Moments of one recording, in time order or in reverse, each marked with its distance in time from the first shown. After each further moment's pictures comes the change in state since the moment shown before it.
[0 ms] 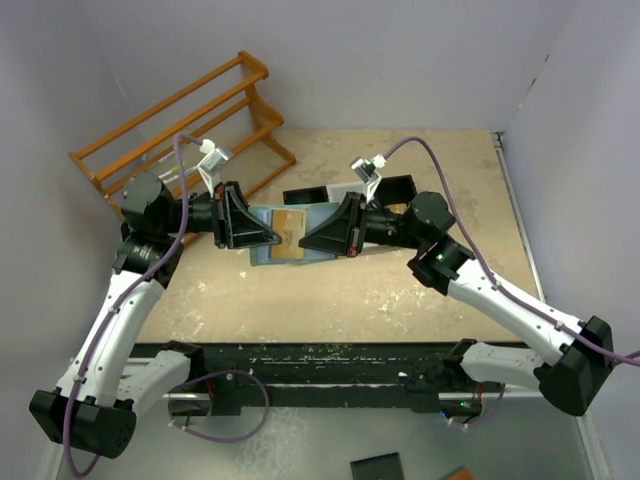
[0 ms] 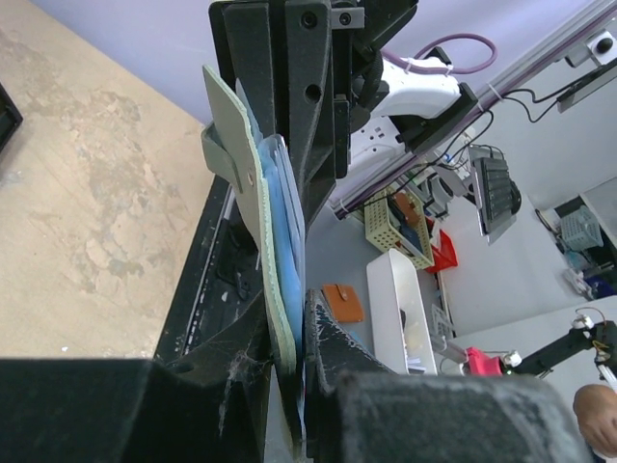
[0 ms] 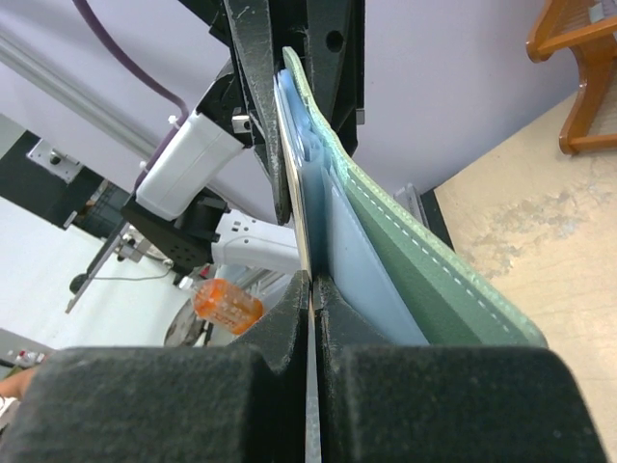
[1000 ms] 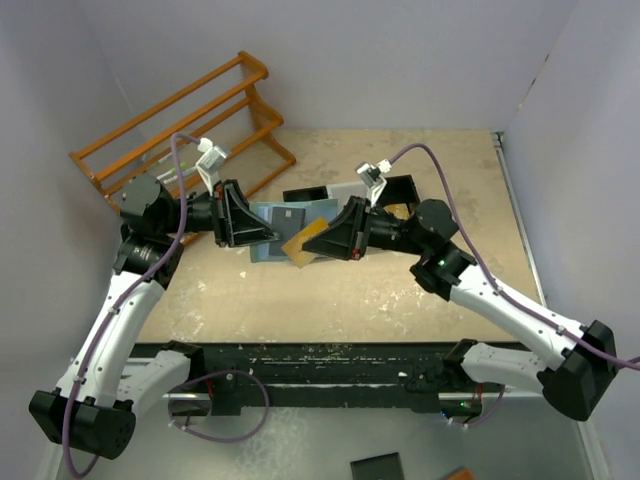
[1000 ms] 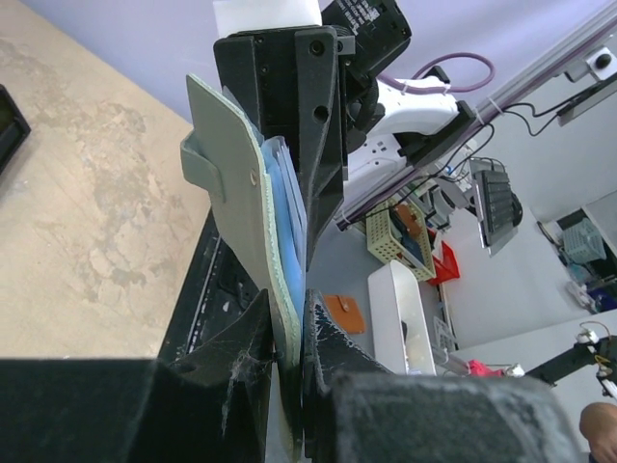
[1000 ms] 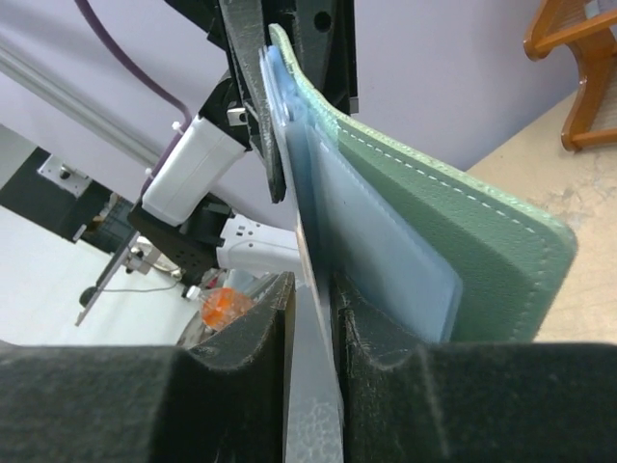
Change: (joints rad) left arm -0.006 -0.002 -0.007 0.063 -0.018 -0.058; right arm -0.009 -0.056 -0.072 0.047 0.030 0.039
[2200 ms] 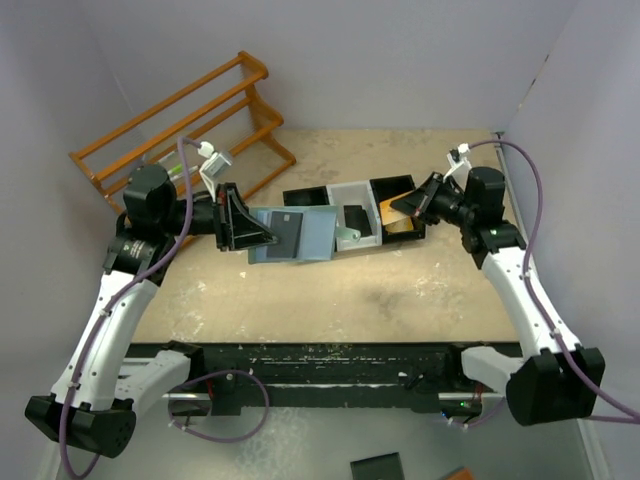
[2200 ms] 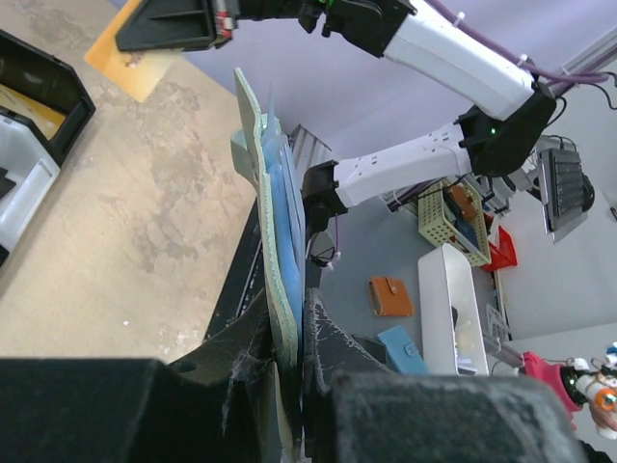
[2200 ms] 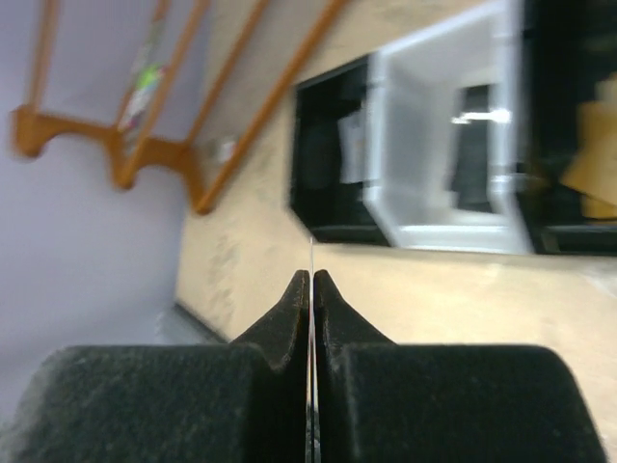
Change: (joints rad) left arm 0.003 0.009 0.109 -0.428 -0.062 0.394; right arm -0.626 0.003 0.062 -0.650 0.079 -0.263
